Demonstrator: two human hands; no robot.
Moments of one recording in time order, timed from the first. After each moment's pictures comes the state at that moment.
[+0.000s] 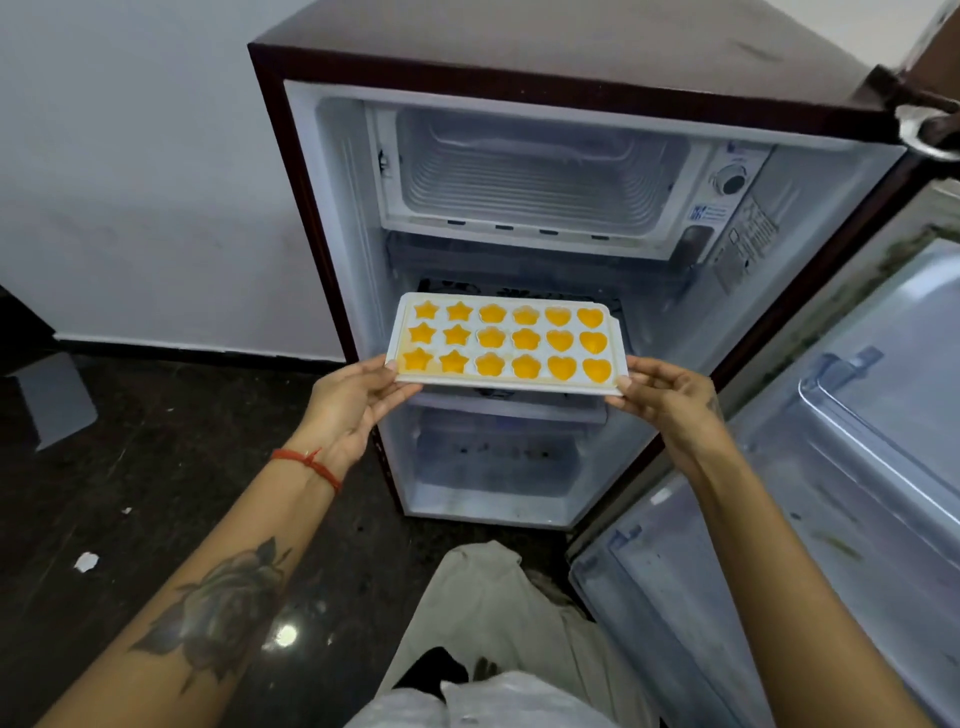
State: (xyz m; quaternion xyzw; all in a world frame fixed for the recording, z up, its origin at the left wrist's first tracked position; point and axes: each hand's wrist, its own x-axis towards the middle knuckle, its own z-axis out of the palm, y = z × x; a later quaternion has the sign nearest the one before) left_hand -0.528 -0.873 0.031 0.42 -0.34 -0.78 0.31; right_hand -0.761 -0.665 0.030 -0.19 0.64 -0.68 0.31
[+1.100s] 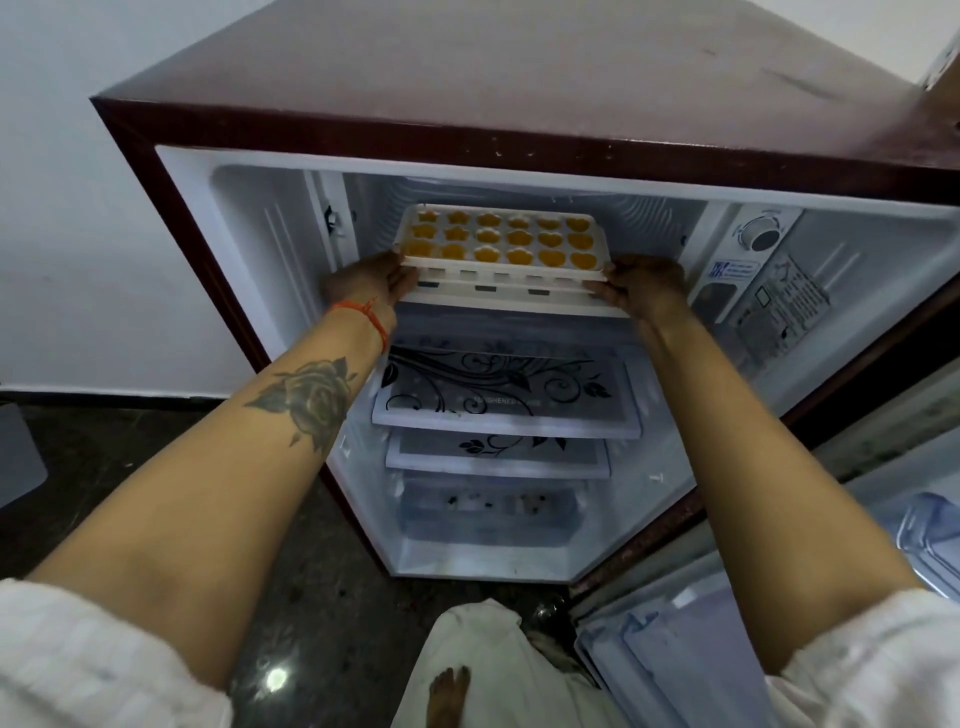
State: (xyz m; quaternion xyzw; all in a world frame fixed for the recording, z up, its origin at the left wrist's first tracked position) left_hand -0.714 -1.023 0.071 0.38 -0.34 -0.78 0.36; right_hand -0.906 -0.852 0.072 -0.09 0.66 -0.70 0.27
